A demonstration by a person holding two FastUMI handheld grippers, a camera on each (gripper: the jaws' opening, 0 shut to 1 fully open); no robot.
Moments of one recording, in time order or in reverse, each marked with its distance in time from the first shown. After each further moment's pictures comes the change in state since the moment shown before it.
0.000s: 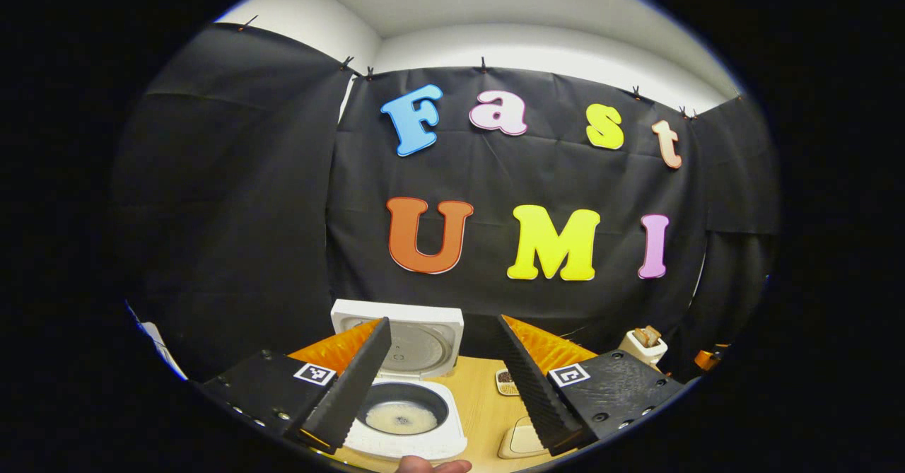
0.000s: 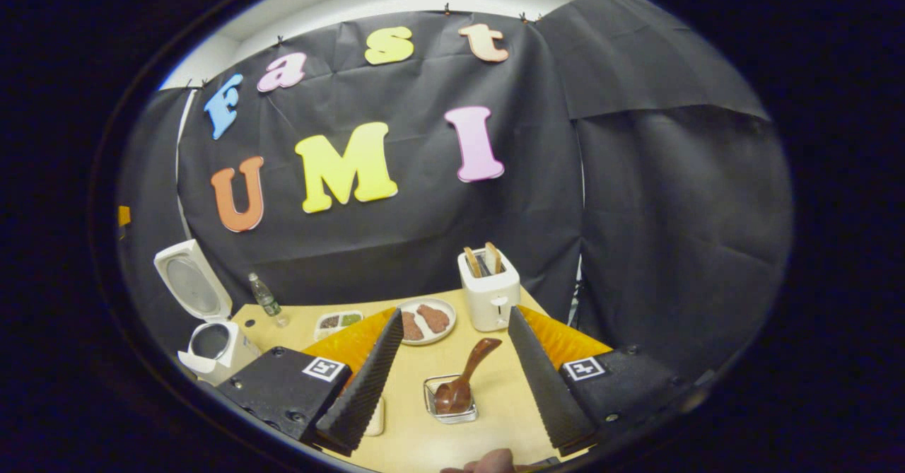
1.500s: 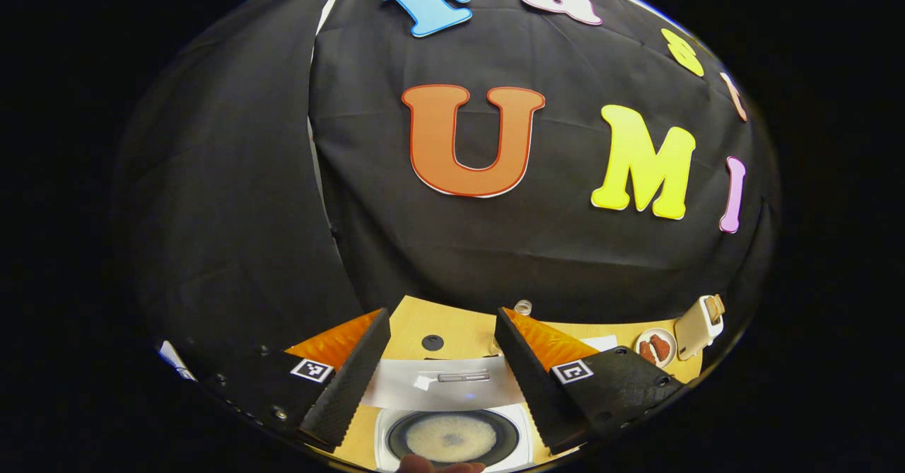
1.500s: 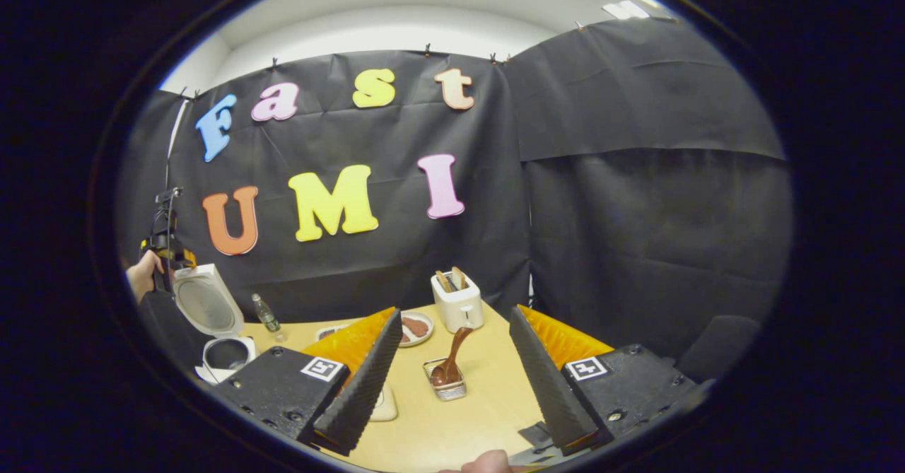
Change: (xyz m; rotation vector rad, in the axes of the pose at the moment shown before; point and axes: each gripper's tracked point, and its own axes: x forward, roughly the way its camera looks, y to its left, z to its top) left arm 0.212 0.079 -0.115 0.048 0.481 0.055; right arm -0.163 0.023 0.014 0.041 -0.089 -0.193
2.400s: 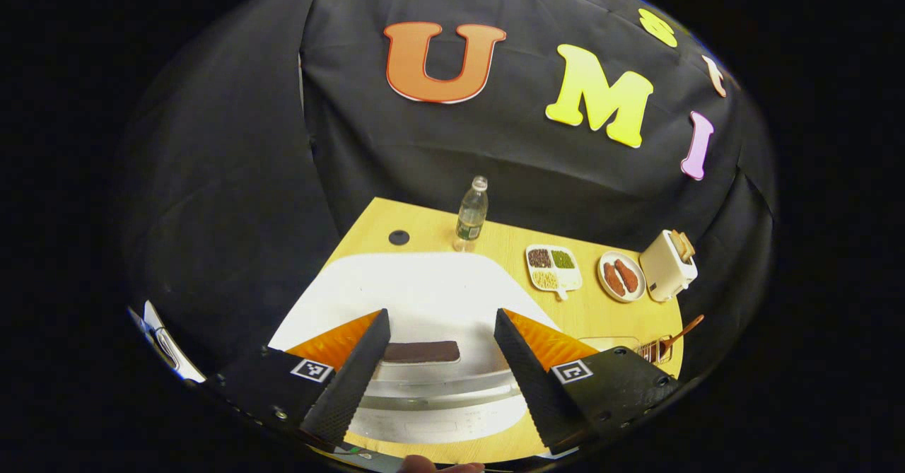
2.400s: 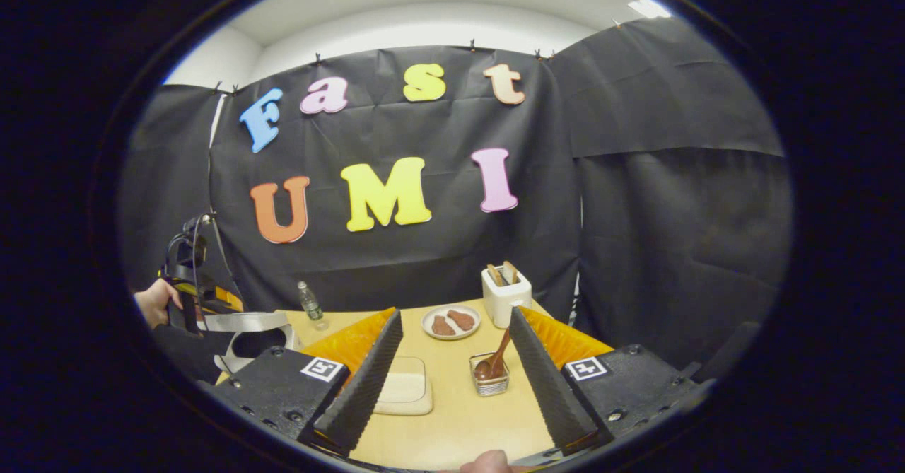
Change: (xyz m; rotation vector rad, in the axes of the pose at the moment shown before) left arm -0.097 -0.040 -0.175 -0.040 0.276 -0.121; right arm 0.003 0.066 -0.017 -0.067 0.036 0.227
